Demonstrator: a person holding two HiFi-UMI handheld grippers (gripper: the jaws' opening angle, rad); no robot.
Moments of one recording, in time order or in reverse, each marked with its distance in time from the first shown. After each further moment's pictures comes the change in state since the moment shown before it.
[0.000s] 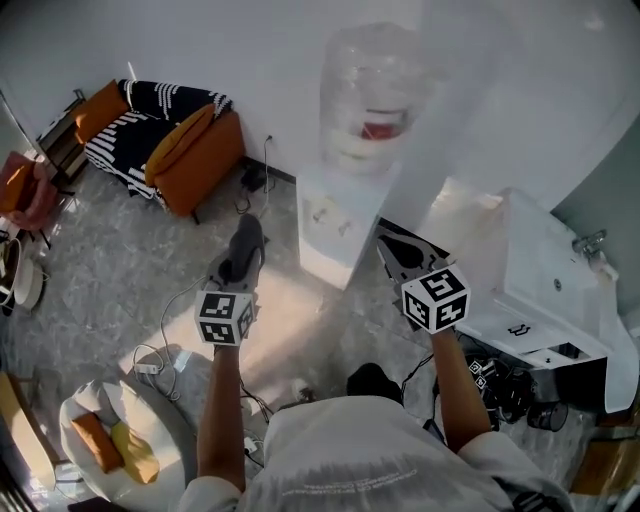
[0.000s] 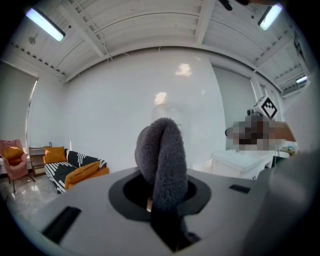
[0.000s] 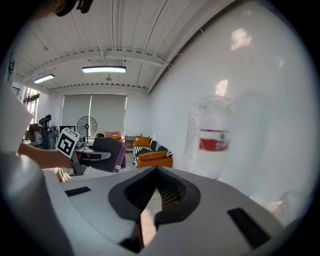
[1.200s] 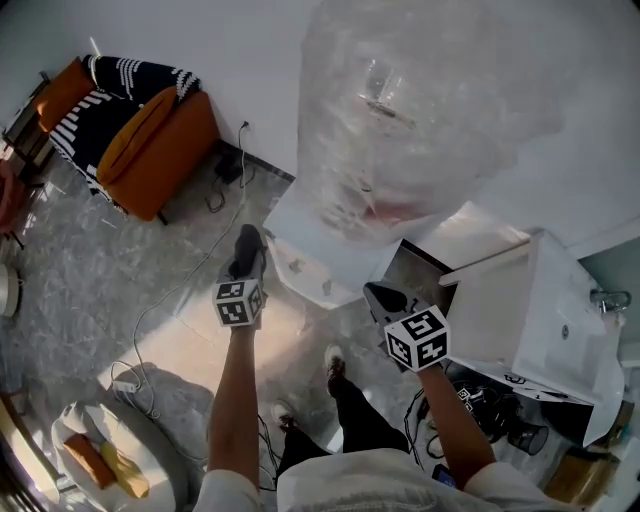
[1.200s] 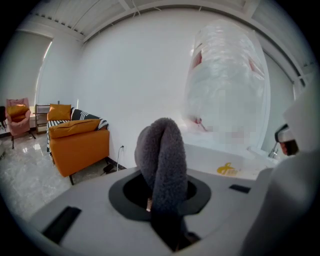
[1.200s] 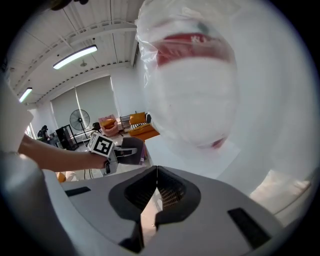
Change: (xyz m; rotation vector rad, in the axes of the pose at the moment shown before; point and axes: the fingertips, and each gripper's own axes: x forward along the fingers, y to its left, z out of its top) left arm 0.359 0.081 -0.184 -0.294 0.253 0.100; right arm 0.210 -0.164 -0.150 0.172 0.321 0.077
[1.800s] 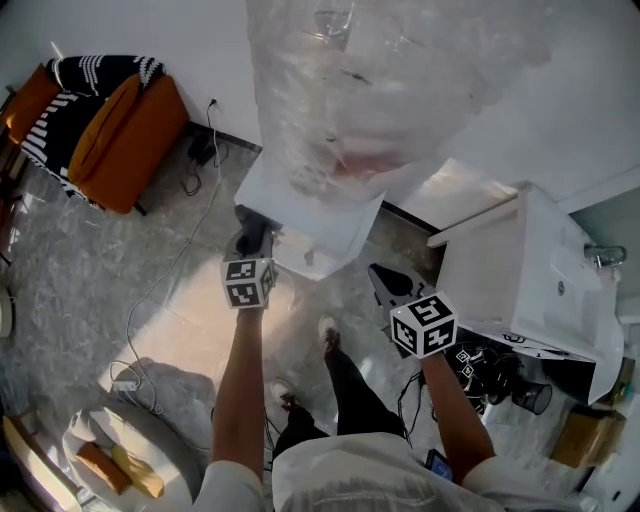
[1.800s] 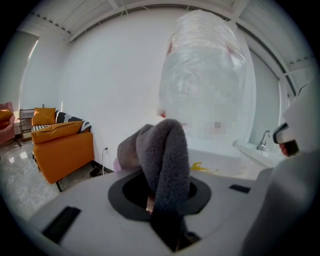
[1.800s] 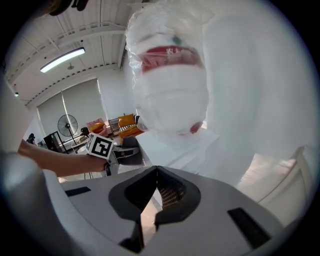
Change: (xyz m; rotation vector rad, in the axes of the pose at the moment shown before) left arm 0.022 -0.081 -0.004 0.087 -0.006 -0.115; right arm -0.038 -0.020 -0.040 0.108 -0.011 -0.113
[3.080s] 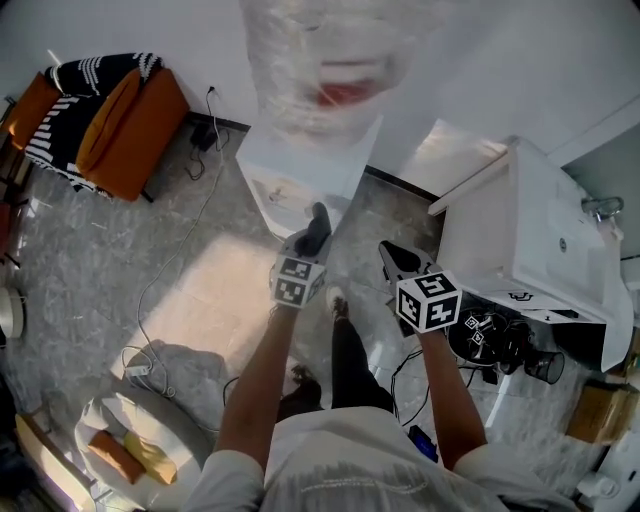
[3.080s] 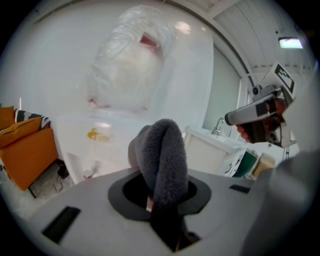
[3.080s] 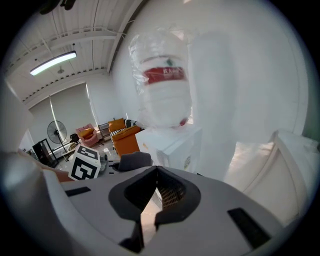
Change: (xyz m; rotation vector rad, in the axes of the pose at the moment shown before) left arm -0.073 -0.182 -0.075 0.184 0.107 -0.381; right arm -0.077 0.023 -0.053 0.100 -0.042 -0.123
